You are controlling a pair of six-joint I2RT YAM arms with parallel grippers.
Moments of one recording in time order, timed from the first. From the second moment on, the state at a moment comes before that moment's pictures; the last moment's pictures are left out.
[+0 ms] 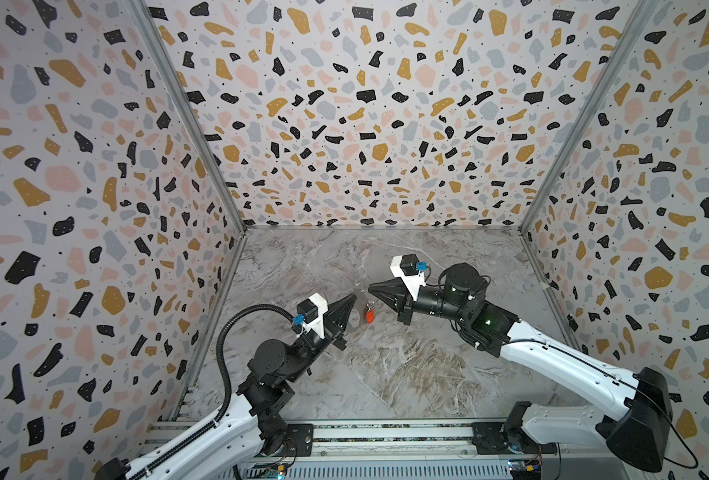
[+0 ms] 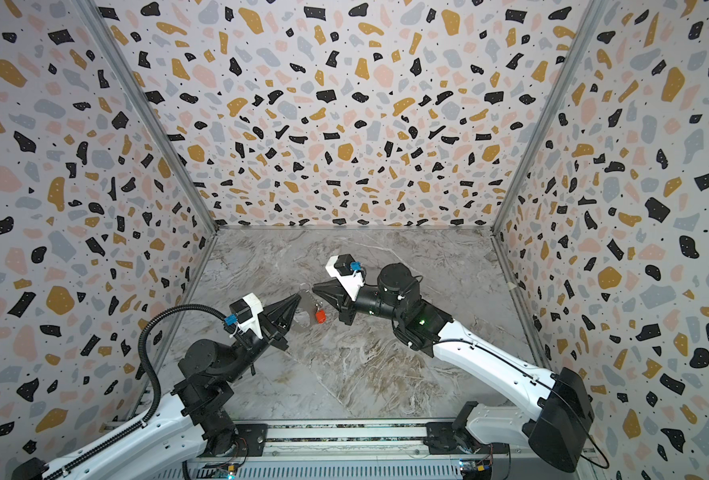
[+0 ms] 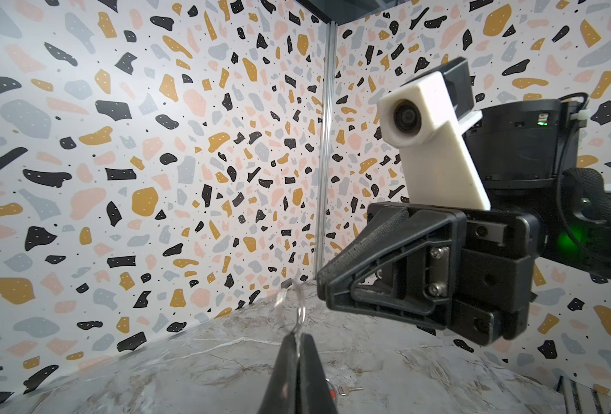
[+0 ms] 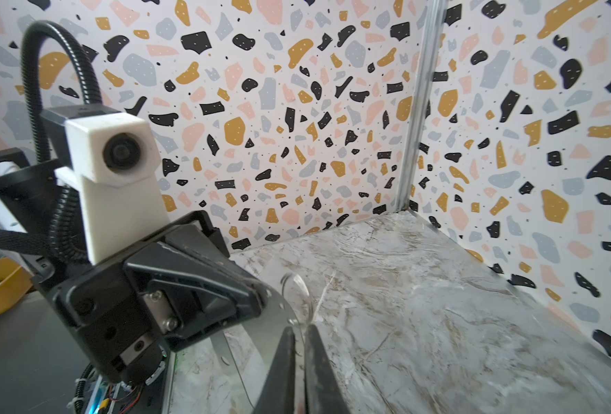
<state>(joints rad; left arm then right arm) -0.78 0.62 0.37 0.58 0.00 -0.07 0.86 1.22 1.01 0.17 -0.44 0.02</state>
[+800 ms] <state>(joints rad) -0.78 0.63 0.37 0.59 0.05 -0.07 0.86 1.29 1.09 0.10 -0.50 -0.04</state>
